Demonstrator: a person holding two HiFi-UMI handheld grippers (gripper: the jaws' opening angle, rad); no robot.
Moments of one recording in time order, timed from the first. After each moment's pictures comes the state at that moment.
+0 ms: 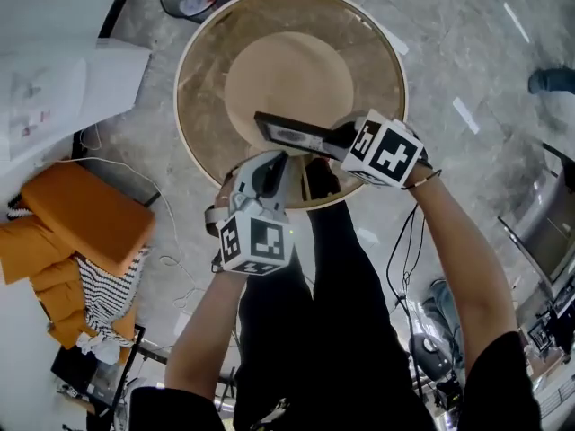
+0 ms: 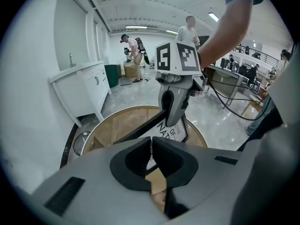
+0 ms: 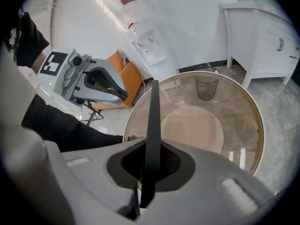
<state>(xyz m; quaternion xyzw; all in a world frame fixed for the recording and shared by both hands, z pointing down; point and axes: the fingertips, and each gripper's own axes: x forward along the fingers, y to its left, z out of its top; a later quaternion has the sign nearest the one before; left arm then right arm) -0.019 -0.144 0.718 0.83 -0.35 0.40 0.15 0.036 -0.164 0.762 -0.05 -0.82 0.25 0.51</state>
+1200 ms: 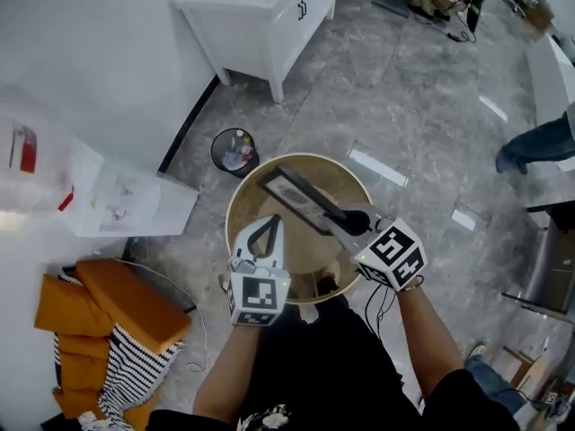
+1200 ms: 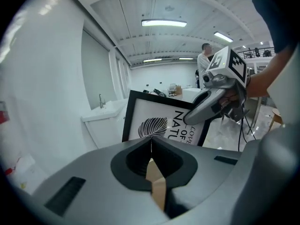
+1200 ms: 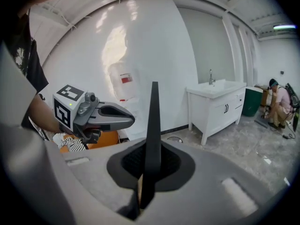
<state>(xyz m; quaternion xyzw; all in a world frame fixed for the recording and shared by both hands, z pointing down) -0.051 -0.226 0.396 0.83 -0.49 0.27 0.07 0.029 -0.238 0.386 0.23 -0.93 0.17 0.25</state>
